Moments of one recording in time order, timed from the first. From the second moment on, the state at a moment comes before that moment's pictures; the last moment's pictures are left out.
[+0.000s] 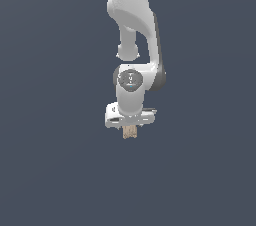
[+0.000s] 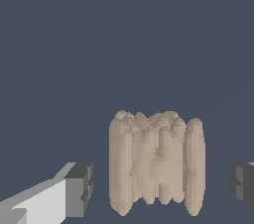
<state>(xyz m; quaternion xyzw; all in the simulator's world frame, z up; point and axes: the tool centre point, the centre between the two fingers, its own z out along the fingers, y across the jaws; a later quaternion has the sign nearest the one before) 0.040 0.007 0.074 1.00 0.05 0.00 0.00</state>
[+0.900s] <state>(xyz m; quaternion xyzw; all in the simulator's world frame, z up) 0.041 0.007 0.041 1.00 0.06 0.00 0.00</state>
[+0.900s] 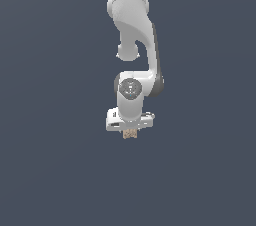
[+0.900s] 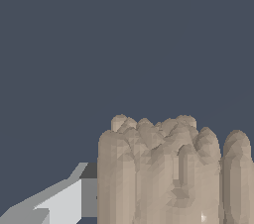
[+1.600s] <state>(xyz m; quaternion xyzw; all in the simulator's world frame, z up) 0.072 0.011 0.103 1.00 0.05 0.04 0.00</state>
